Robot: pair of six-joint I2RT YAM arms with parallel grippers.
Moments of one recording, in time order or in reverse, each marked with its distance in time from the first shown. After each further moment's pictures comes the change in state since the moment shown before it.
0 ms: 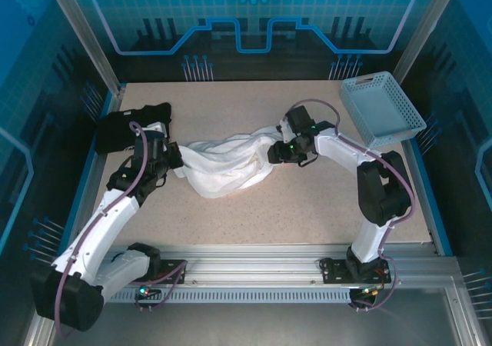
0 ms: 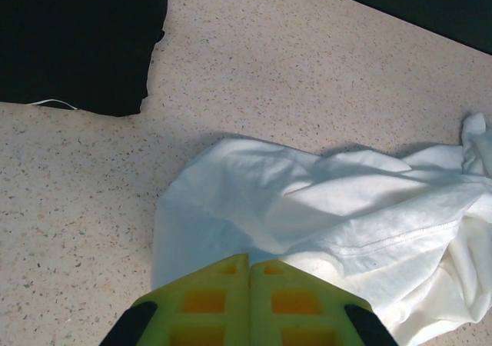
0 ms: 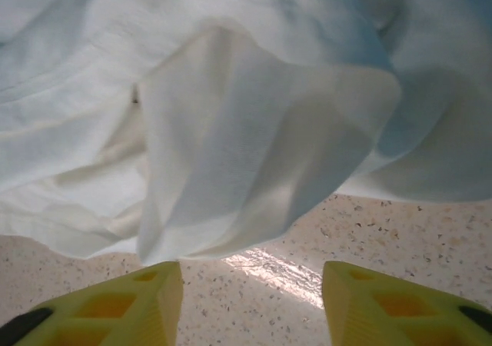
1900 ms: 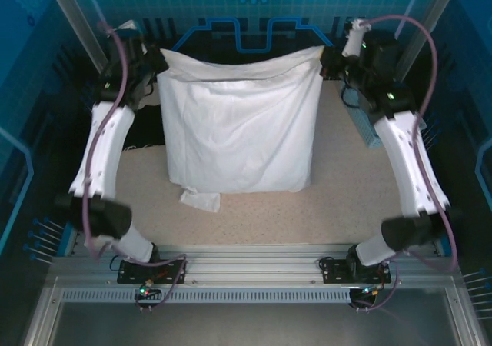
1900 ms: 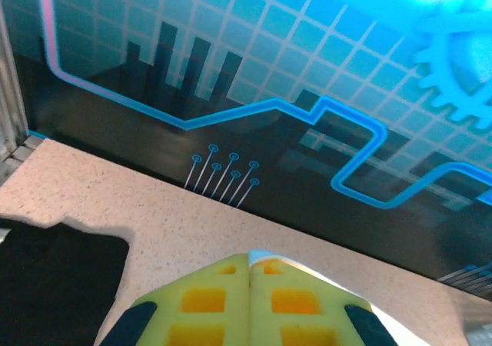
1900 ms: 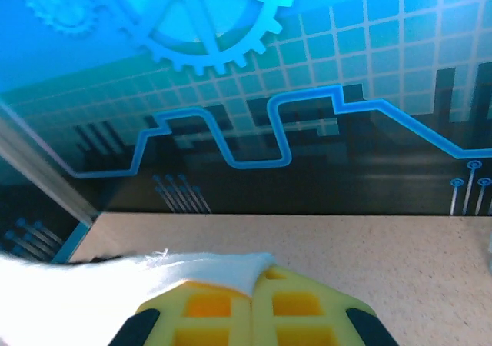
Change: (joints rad) left arm 0.178 0.705 1.150 -0.159 0.033 0.030; right arm -0.208 -0.215 0.660 0.036 0.205 0.000
